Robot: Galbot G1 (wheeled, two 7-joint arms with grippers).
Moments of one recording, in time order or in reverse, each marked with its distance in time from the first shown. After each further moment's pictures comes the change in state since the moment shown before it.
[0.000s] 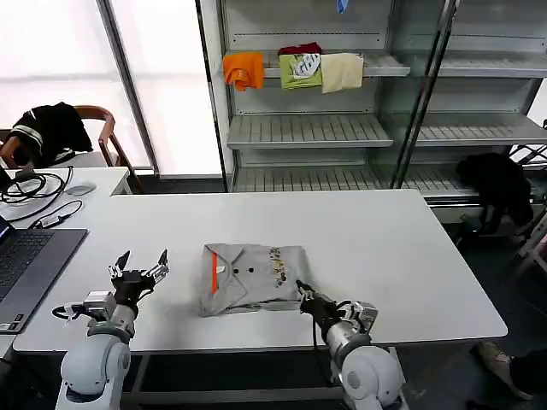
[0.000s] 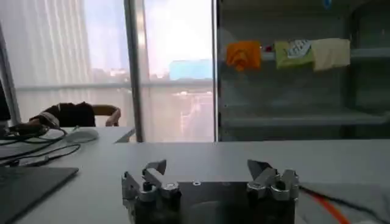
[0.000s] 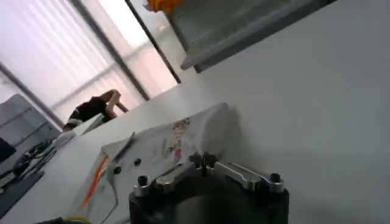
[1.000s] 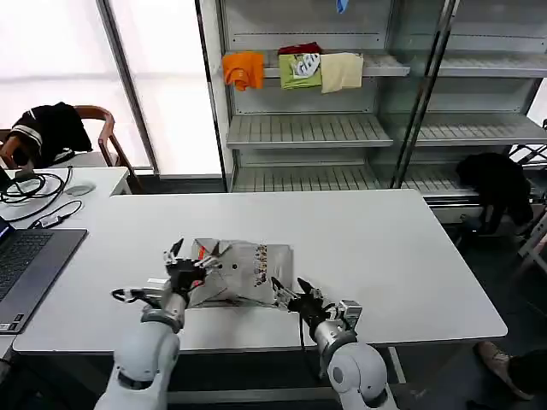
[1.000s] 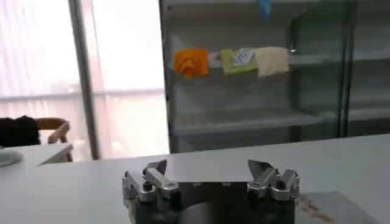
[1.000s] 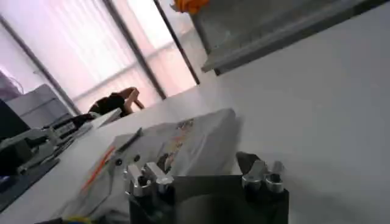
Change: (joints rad) left arm -0.063 -0.067 0.176 -0.023 0.102 0.039 -0.008; right arm 0.041 0.067 -0.052 -0.103 -0.143 0.040 -0.151
